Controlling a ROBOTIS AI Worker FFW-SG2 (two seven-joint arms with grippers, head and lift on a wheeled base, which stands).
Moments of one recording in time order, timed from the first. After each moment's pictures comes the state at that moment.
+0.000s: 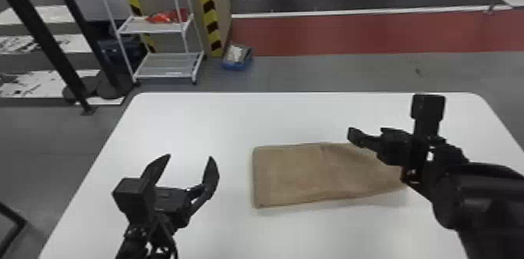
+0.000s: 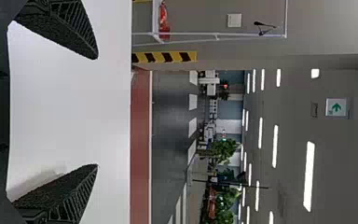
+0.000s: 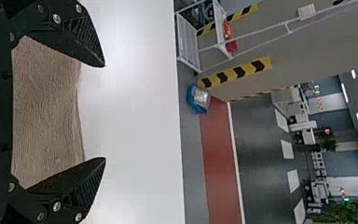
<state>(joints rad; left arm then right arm) 0.41 0.07 0.04 -1.84 0.08 -0.03 -0.06 -0.20 -0.01 -0.04 -1.46 -0.09 0.61 0.27</state>
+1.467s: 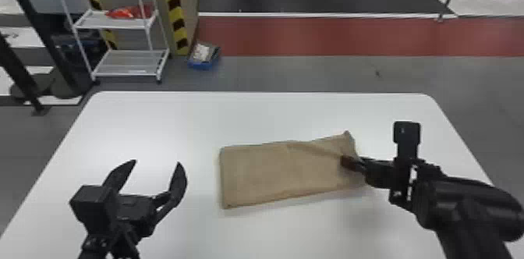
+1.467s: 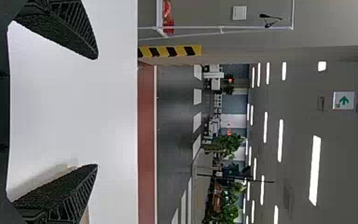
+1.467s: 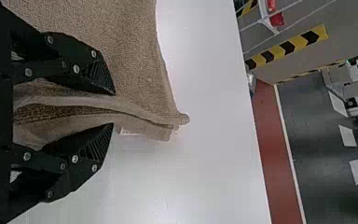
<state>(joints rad) 0.41 0.07 0.04 -1.83 0.07 -0.03 -0.08 -0.23 -0.07 -0.14 -1.25 -0.03 0.66 0.41</state>
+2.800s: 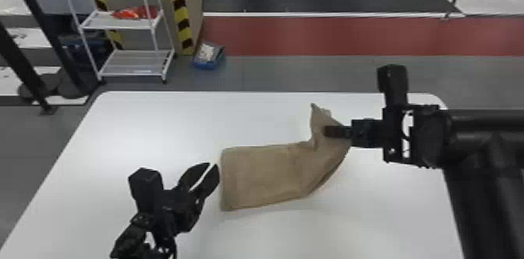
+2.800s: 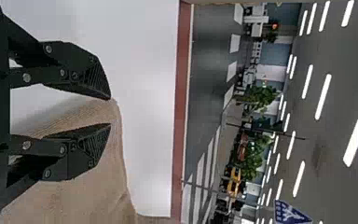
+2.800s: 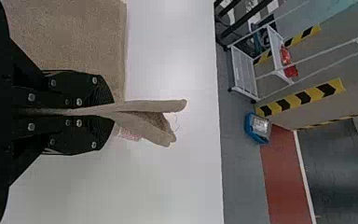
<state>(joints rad) 0.24 0.06 -0.02 -1.64 0.13 0.14 -0.30 -0.32 -0.06 -0.01 -1.70 -0.06 1.25 0.45</state>
